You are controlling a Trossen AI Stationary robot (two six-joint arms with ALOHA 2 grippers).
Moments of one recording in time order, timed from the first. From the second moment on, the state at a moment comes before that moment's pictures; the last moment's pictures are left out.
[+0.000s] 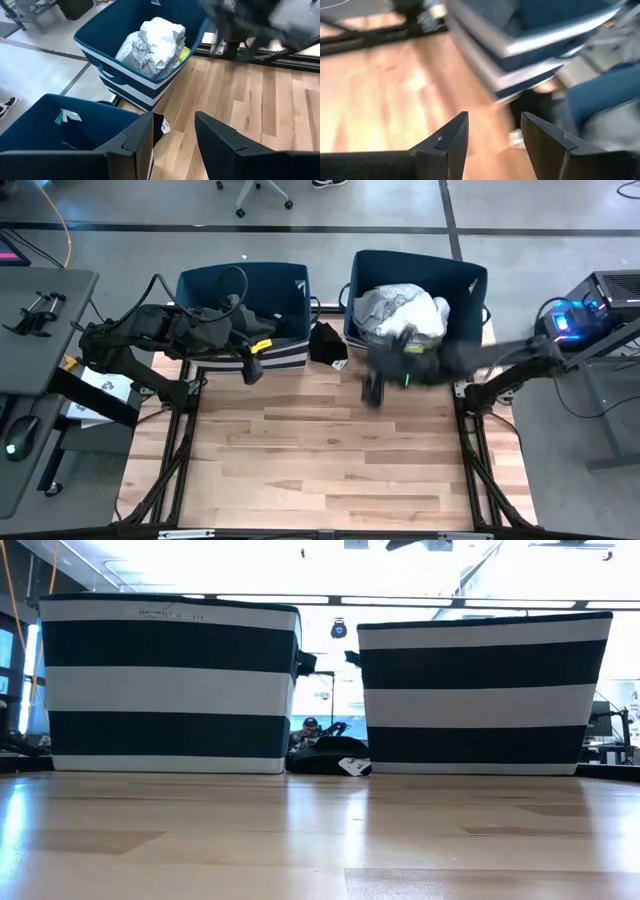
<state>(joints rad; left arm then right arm) -0.14 1.36 1.85 -1.10 -0.53 -0.17 0.15 1.38 1.45 -0.78 0.46 0.30</state>
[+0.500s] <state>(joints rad) -0.14 1.36 1.85 -1.12 -0.36 -0.11 0.23 1.57 0.74 0.19 0.67 0.58</state>
